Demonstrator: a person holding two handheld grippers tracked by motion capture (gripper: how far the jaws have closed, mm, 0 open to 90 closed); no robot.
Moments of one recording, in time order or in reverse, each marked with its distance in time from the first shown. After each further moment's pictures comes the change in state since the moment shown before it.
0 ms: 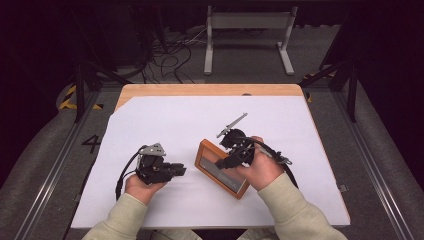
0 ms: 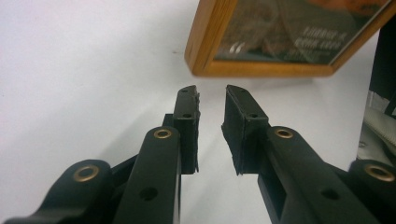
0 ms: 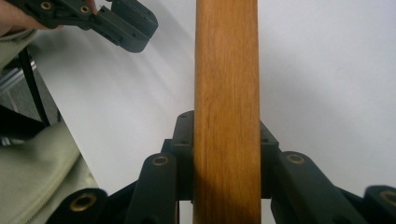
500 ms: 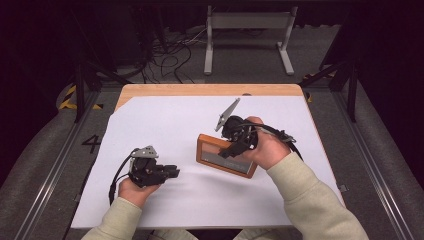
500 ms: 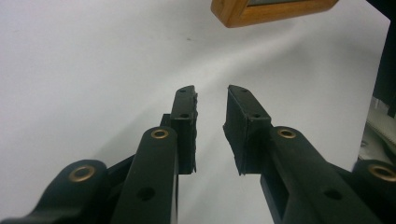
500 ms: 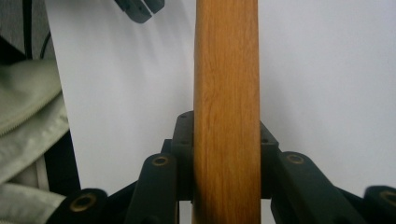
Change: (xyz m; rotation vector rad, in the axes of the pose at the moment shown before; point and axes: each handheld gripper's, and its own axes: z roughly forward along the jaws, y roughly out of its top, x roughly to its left) left arm 0.004 -0.015 -0.015 -0.012 0.029 -0.039; right arm -0.014 0.030 -0.023 0.084 0.028 -0.358
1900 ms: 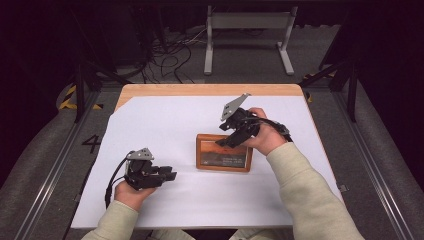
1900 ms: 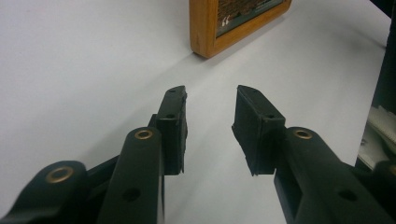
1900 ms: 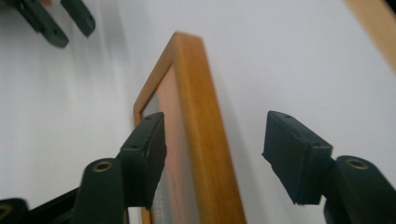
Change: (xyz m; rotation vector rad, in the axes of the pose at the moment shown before) left arm 0.003 -0.008 -0.004 0.001 0.015 -0.030; right arm -0.050 -0.016 0.022 -0.230 -0.093 -0.076
